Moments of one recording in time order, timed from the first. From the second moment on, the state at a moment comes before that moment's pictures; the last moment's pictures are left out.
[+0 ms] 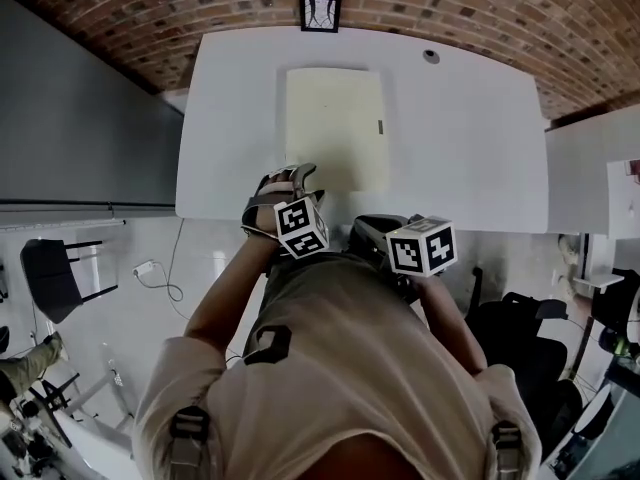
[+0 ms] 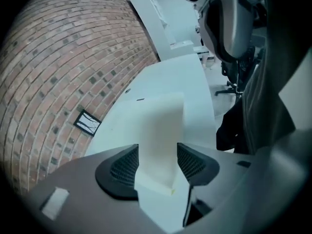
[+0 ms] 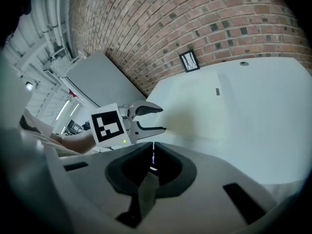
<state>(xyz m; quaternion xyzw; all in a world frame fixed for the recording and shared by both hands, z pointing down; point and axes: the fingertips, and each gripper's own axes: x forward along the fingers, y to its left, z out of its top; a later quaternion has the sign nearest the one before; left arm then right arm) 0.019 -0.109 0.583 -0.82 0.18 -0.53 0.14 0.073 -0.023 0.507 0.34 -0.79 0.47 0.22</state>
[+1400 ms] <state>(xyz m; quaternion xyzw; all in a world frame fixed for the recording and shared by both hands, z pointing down) 0.031 -0.101 0.605 -0.83 0.12 -0.54 0.08 0.114 -0.037 0.517 0.29 -0.79 0.50 0.21</state>
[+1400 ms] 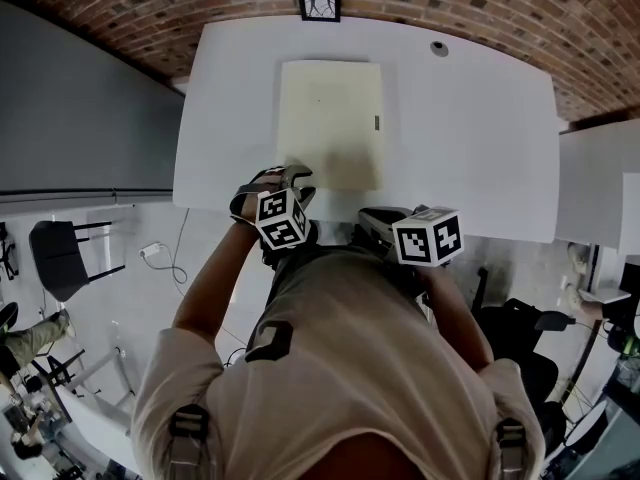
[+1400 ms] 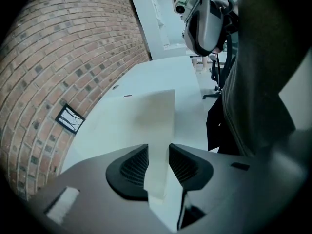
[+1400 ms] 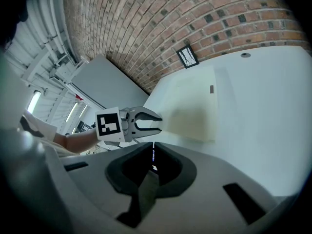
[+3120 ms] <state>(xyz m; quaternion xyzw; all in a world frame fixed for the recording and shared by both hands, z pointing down) 0.027 -0.103 0.592 -0.90 0.15 -0.41 -0.02 0.101 -0.050 0.518 0.30 -0.79 0.50 0.21</state>
